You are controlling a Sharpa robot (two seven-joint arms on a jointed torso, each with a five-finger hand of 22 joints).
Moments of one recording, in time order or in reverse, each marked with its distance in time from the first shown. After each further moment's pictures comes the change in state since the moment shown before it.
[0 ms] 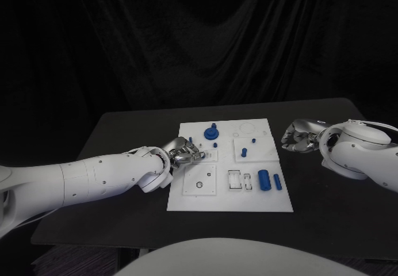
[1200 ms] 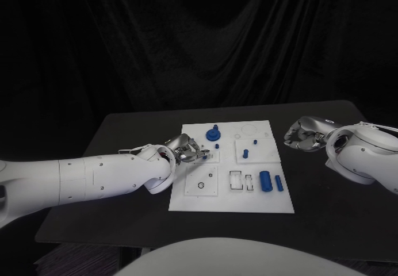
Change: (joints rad) left arm 0.036 -0.039 0.007 0.154 -0.215 -0.121 -0.308; left_hand 0.042 0.031 -0.294 0.097 -0.170 0.043 -0.014 -0.024 0.005 0.000 0.000 0.000 0.000 0.004 -0.004 0.000 0.000 0.000 0.000 0.000 0.023 0.000; right arm 0.007 -0.022 0.000 0.030 -0.004 -0.110 0.054; right_hand -0.037 -0.009 -0.004 0.017 0.012 0.028 -0.007 0.011 0.000 0.004 -0.004 0.022 0.000 0.000 0.000 0.028 0.000 0.000 0.007 -0.007 0.066 0.000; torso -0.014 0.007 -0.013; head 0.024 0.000
